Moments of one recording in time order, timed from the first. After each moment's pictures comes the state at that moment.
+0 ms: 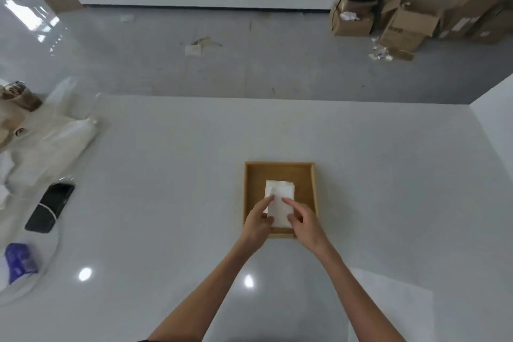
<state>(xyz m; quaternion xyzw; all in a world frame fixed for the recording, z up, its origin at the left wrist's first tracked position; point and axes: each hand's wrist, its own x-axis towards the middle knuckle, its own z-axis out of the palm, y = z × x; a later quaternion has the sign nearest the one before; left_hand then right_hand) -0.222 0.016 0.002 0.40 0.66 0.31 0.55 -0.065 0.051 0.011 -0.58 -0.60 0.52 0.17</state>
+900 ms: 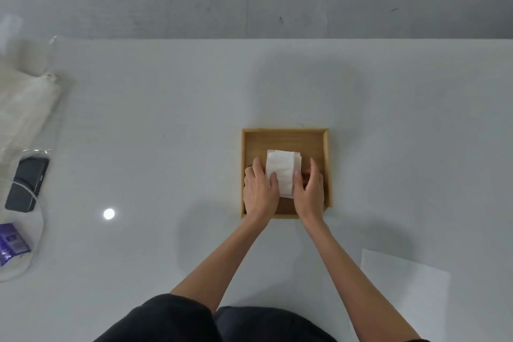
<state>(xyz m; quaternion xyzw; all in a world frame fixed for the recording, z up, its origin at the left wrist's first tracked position) -0.204 0.069 -0.059 0.41 0.83 0.17 0.35 -0.090 0.086 -0.084 -0.73 -0.52 0.39 0.19</state>
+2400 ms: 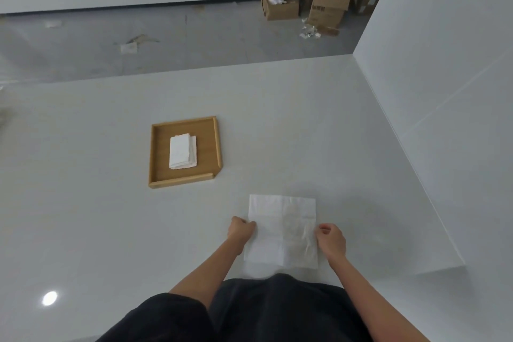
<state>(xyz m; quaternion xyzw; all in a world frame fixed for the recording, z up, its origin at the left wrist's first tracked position) 0.045 -0.109 -0.056 0.26 0.78 0.11 0.56 0.285 -0.130 -0.058 -0.83 -0.34 0.41 0.14</state>
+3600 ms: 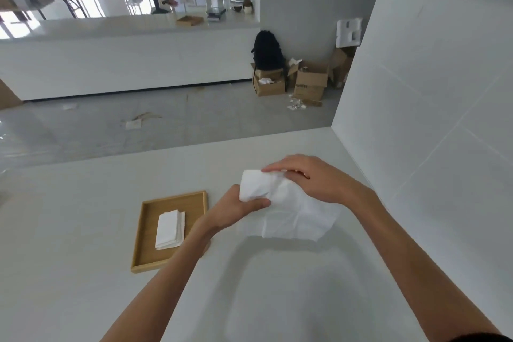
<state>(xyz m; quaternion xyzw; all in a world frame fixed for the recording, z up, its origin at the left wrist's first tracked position) 0.049 0.037 0.194 0.59 0.50 0.31 0.56 0.268 0.060 0.271 -0.44 -0.84 0.29 0.15</state>
